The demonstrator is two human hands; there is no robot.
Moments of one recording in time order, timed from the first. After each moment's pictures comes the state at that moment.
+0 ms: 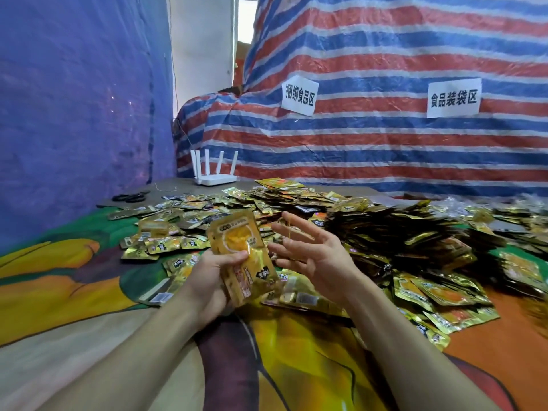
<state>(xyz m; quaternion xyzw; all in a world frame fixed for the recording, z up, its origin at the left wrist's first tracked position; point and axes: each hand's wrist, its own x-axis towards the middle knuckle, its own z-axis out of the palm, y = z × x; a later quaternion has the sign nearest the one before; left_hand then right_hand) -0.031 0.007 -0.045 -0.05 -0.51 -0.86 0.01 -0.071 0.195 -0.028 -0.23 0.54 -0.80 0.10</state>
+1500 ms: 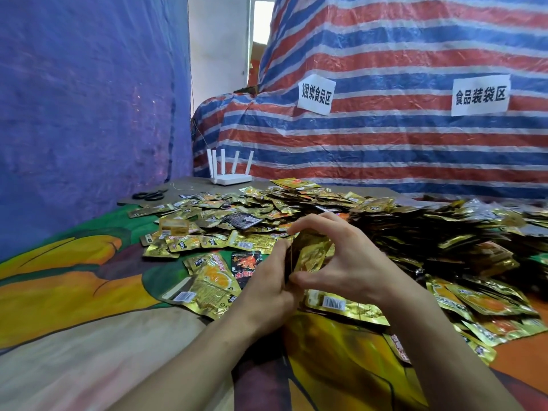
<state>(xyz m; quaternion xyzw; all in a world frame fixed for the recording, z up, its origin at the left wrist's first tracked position) -0.036 0.026 -0.068 -0.24 -0.80 -0.52 0.20 -0.038 0.192 0.003 -0.35 0.86 -0.32 -0.17</state>
